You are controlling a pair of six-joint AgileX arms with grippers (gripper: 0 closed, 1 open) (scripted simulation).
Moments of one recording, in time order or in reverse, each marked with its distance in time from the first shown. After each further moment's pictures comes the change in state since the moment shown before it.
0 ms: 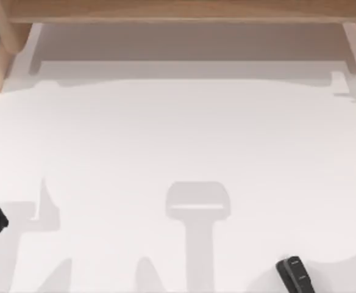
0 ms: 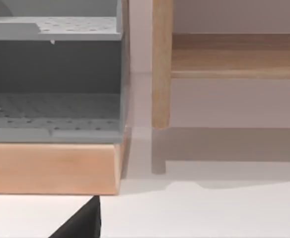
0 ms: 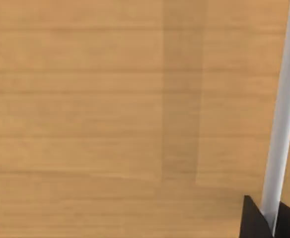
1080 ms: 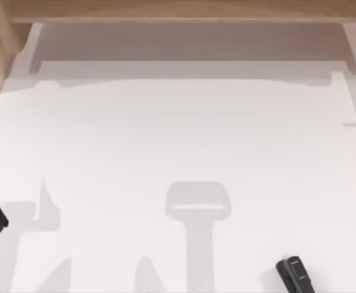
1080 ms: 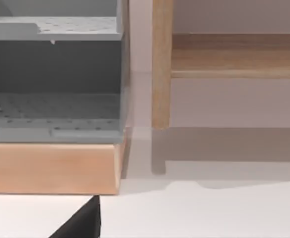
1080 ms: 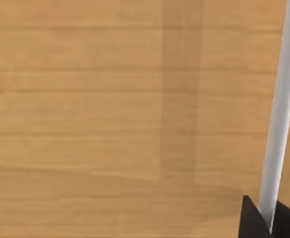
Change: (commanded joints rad) left arm 0.000 0.000 0.000 0.000 0.000 0.000; right arm -0.089 -0.101 -0.250 0.155 -0.091 0.001
